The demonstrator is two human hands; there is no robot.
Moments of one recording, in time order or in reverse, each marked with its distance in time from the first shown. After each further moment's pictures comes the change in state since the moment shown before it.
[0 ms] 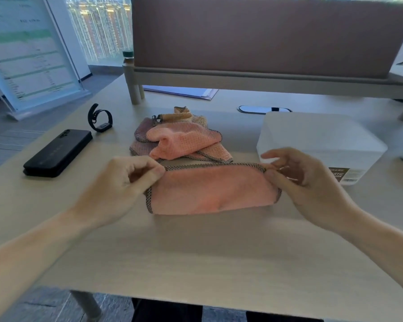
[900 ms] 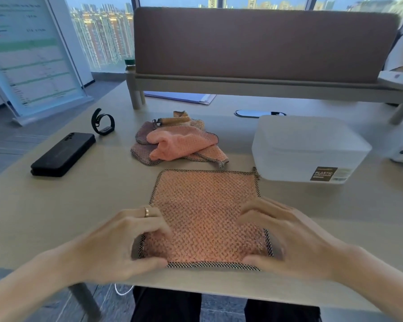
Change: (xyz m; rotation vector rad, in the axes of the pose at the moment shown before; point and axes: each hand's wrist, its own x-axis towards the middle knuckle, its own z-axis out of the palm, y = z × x) left_hand -0.072 0.006 0.004 0.358 -0.439 0.235; right_hand -0.061 0.003 0.008 -0.627 -0.472 -0.446
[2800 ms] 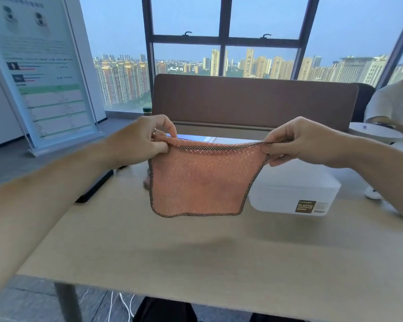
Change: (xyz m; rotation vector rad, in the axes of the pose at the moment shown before) left_hand 0.093 0.045 -0.160 -0.132 0.327 -0.255; right_hand 0.074 0.003 -0.196 0.466 0.067 0.386
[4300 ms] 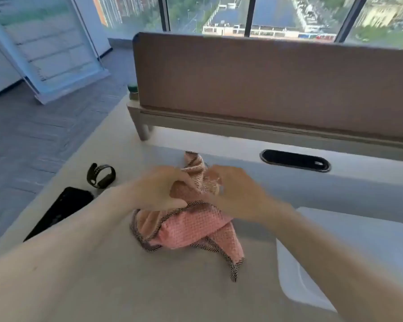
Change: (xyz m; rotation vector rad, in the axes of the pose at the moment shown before) left_hand 0.202 -0.151 0.070 0.229 -0.350 -0.031; right_hand 0.264 0.061 0.085 -0.167 -0.183 0.064
